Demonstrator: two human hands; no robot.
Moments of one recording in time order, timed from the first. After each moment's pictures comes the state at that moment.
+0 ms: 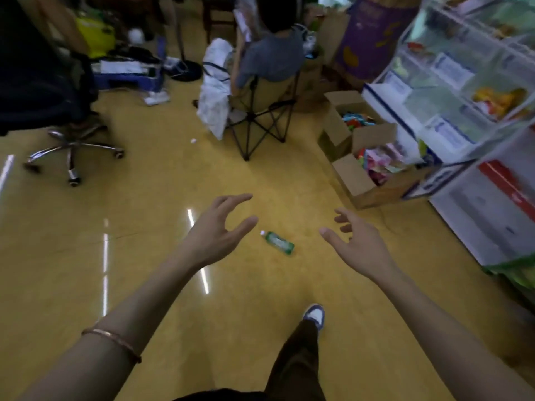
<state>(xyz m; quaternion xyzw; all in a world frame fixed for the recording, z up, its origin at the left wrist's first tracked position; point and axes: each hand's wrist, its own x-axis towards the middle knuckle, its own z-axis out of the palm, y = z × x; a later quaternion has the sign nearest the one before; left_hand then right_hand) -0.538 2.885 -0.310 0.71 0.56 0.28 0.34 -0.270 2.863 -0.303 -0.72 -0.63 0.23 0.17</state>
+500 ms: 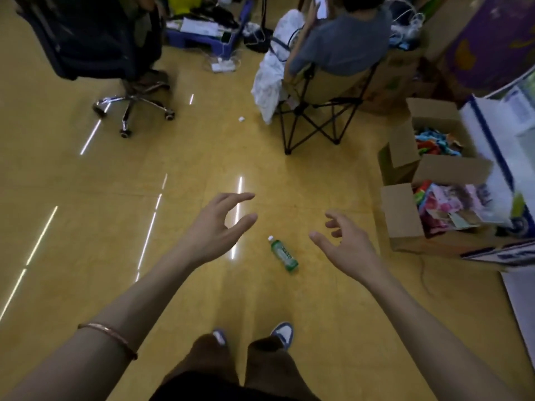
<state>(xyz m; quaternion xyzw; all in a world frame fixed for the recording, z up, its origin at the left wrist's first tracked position) -0.395 3.029 -0.332 0.57 0.69 0.30 0.33 -0.150 3.099 -0.343 -0.60 -0.71 0.36 0.07</state>
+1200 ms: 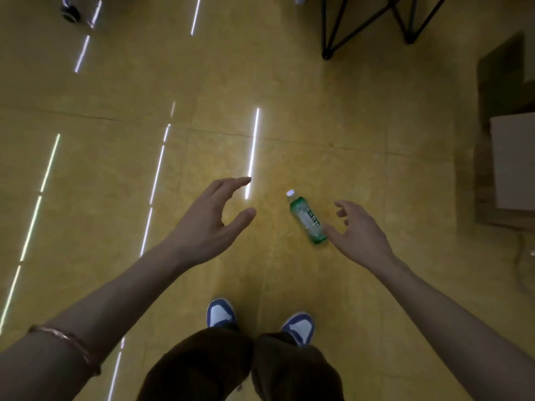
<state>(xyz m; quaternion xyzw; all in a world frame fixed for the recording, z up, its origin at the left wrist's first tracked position) -0.420 3.118 -0.713 0.54 0.73 0.22 0.37 -0.170 3.217 -0.767 -0.59 -0.72 0.35 -0.08</state>
